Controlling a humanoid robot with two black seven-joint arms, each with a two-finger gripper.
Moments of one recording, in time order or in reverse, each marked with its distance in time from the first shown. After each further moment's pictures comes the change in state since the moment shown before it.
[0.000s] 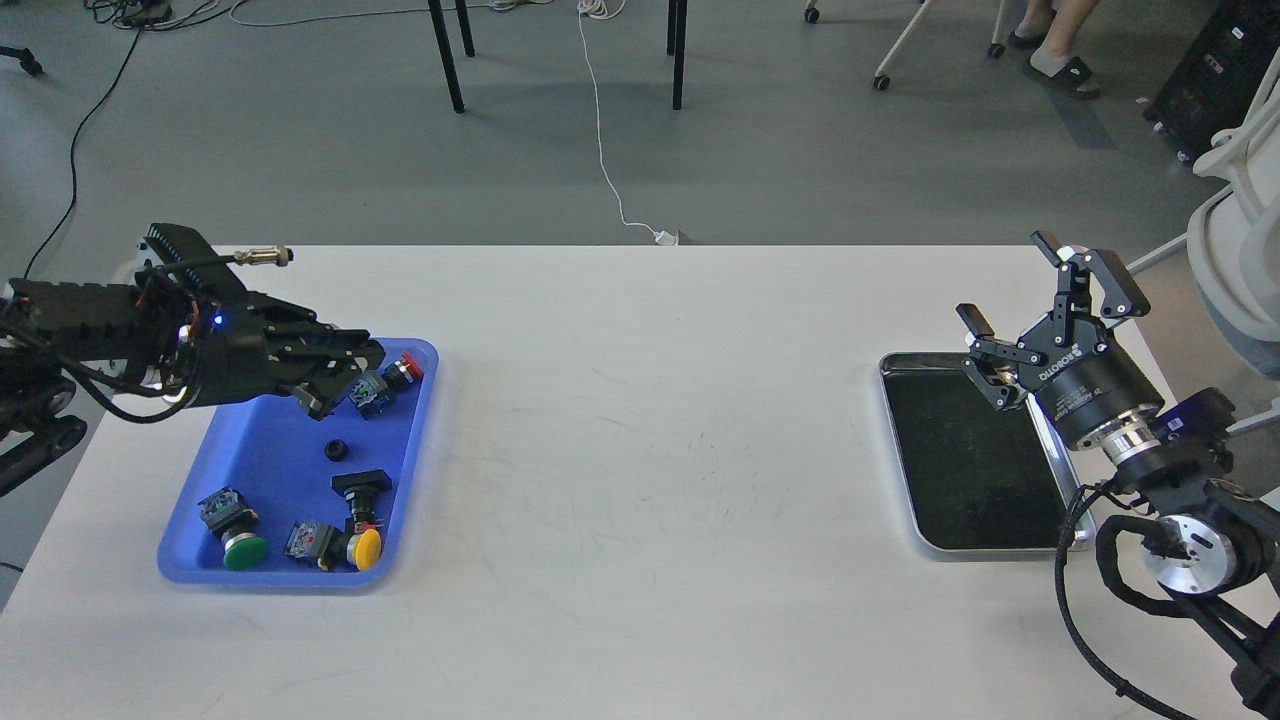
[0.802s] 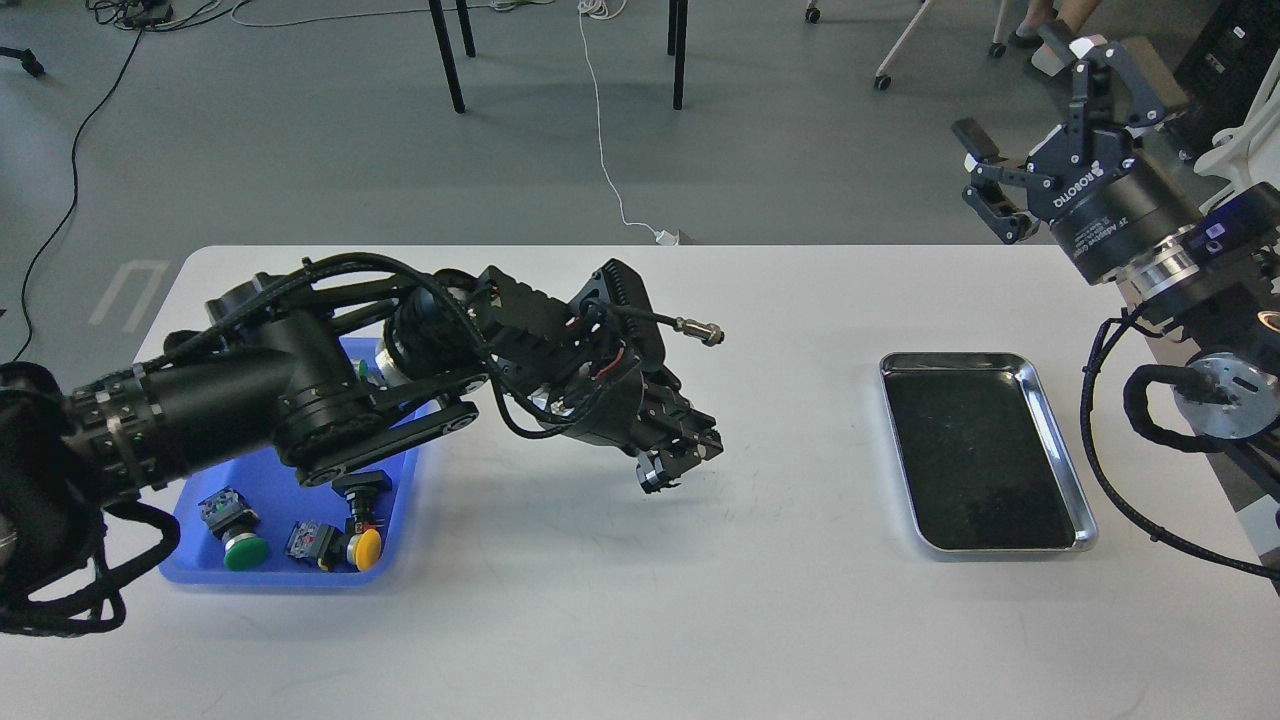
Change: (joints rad) left arm -0.329 -0.695 0.324 0.205 0.000 -0.127 0.000; right arm 0.395 -0.135 -0.173 0.103 -0.001 -0.053 0.000
